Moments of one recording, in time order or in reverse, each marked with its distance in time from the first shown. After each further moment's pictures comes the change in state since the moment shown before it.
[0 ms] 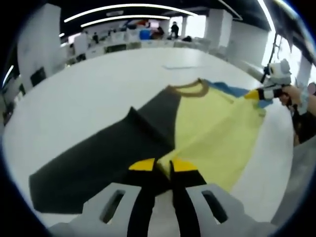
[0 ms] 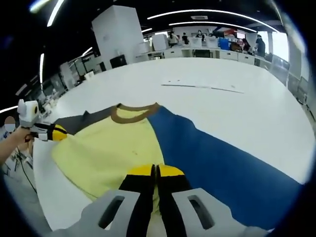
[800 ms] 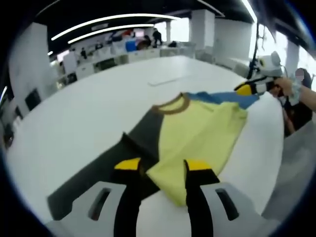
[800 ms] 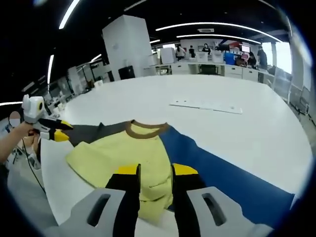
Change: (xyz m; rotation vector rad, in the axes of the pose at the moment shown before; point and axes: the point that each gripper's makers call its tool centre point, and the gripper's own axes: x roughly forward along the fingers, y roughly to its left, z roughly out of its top) left arm -0.045 -0.029 0.036 0.147 -0.059 -0.050; right arm -0.047 0.019 0.032 -0.069 -0.119 0.032
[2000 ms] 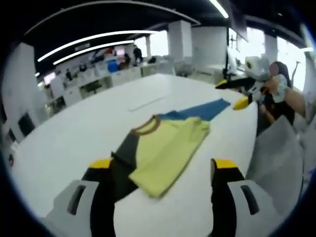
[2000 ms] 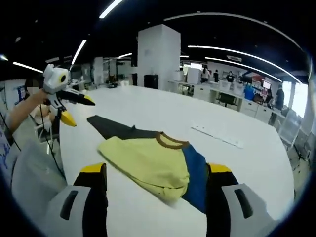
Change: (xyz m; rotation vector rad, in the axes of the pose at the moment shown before) left arm -0.094 -0.065 0.035 0.119 -0.137 -0.103; right arm -0.097 0.074 0.019 -0.288 -0.092 0.076
